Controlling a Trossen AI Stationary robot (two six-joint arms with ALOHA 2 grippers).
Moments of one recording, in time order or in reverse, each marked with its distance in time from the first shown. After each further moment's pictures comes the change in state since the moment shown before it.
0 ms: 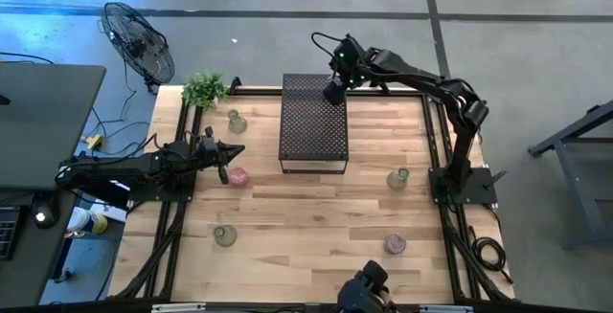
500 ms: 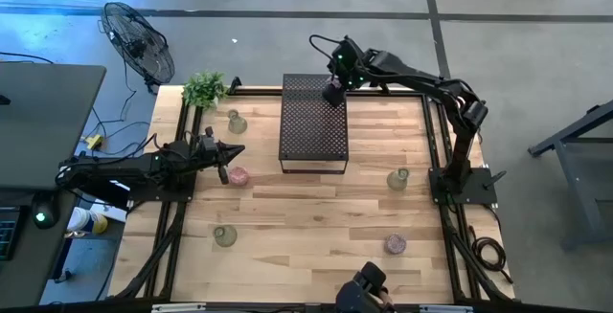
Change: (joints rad) left arm 0.000 0.000 0.001 0.001 0.000 -0.007; right arm 0.012 0.004 0.000 -0.002 -0.001 -0.018
